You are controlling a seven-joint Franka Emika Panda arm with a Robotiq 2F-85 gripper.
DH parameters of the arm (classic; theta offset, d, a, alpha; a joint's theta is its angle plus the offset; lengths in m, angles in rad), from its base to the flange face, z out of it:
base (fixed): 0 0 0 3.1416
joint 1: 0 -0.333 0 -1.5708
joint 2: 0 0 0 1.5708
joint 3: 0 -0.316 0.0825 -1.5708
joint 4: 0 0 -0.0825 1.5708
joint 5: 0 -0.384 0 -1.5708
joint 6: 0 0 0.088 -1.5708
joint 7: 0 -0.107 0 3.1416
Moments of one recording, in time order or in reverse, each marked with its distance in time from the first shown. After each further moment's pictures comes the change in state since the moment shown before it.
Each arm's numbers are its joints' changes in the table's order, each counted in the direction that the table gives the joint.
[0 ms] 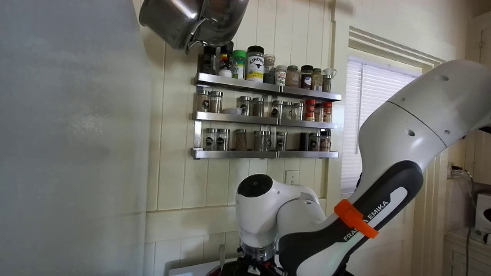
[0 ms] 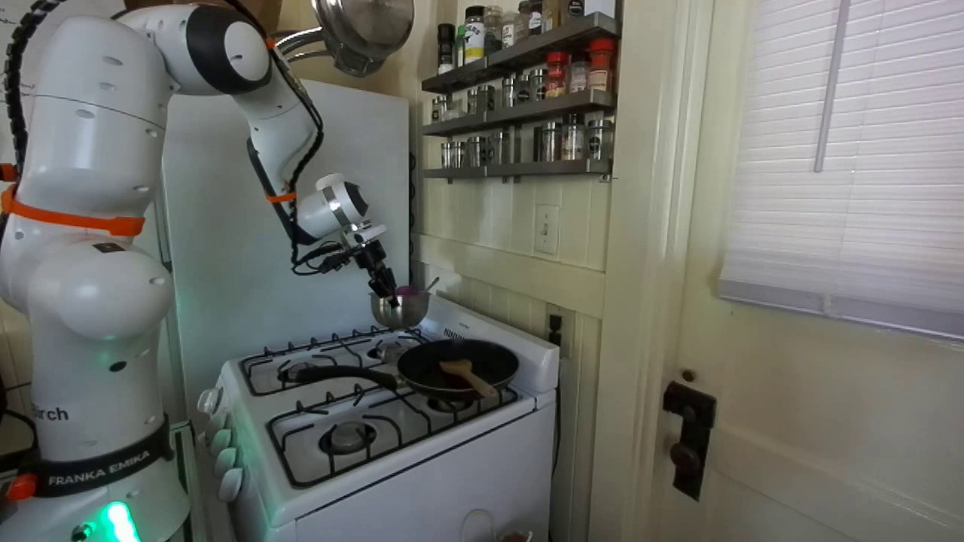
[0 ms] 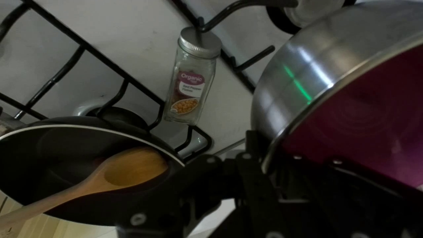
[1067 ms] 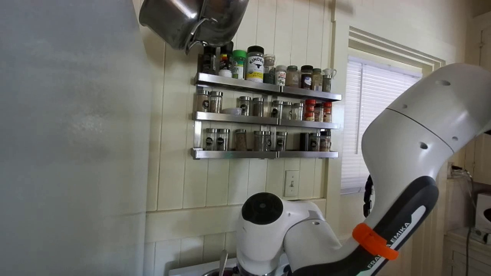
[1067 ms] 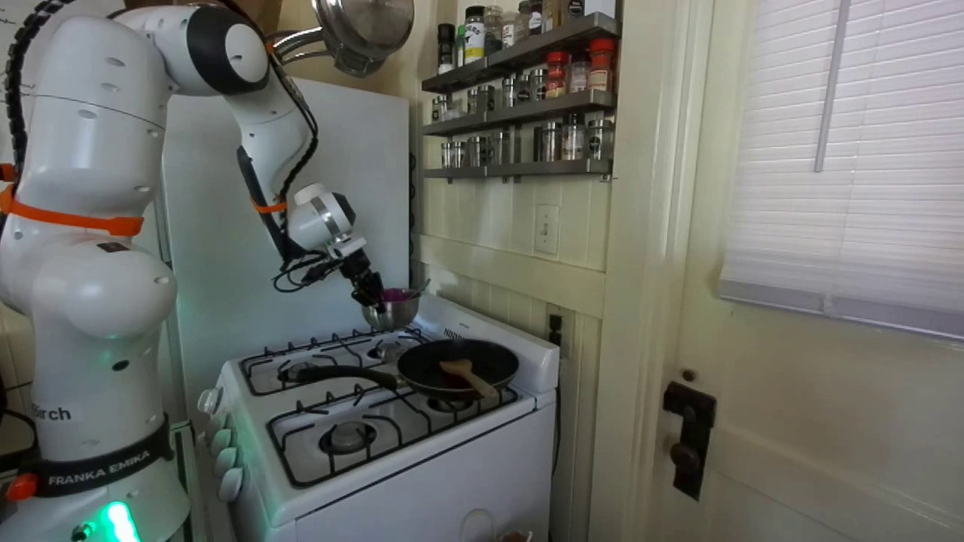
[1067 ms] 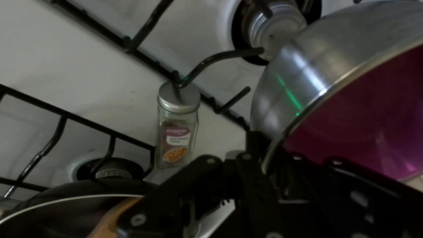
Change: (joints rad) arm -0.035 0.000 -0.007 -0.079 0.151 0.128 -0.343
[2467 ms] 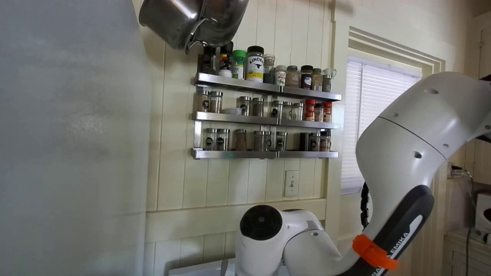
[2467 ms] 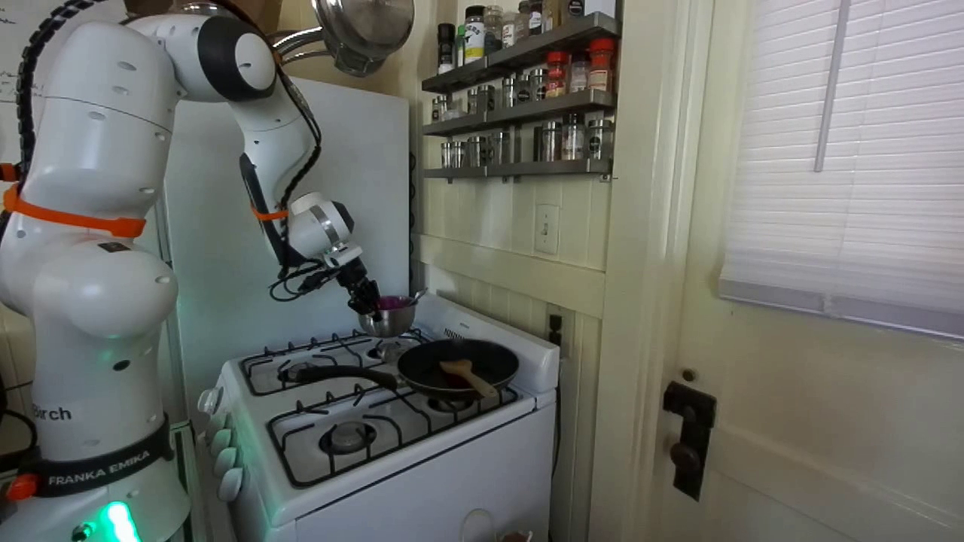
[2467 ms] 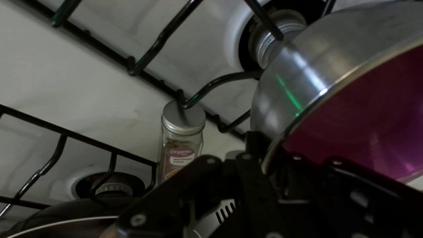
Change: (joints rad) arm -0.009 -0.041 -0.001 -0.002 0.053 0.016 -0.055
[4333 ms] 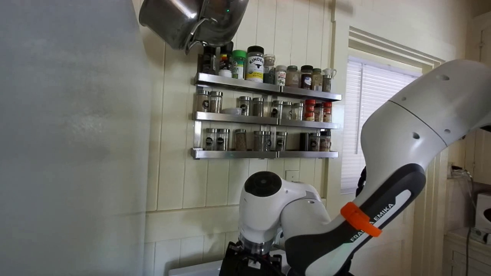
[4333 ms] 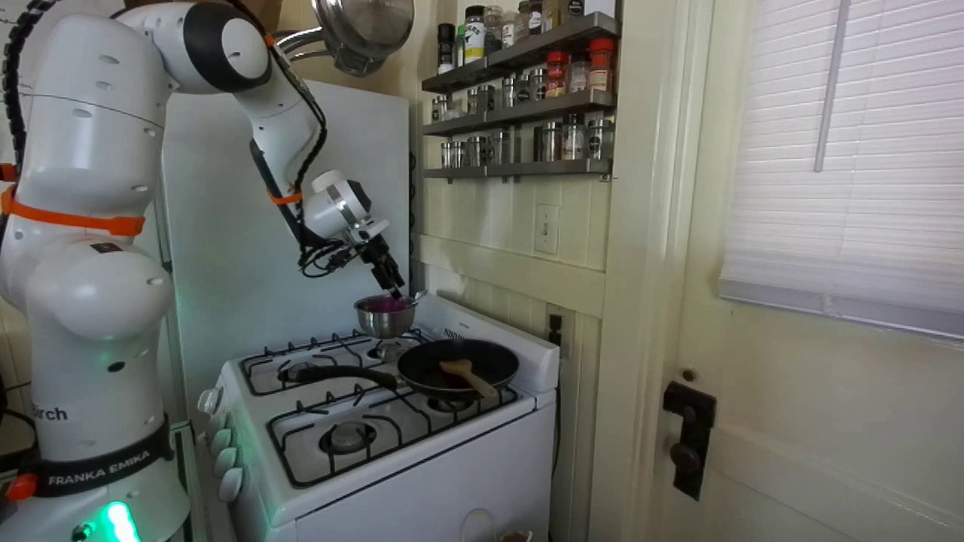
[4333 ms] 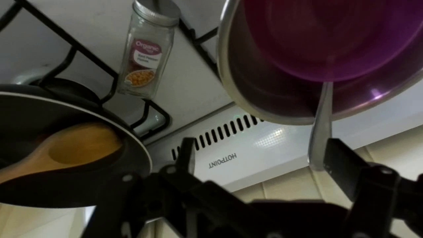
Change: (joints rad) arm 0.063 0.047 0.012 0.083 -0.066 -0.018 0.392
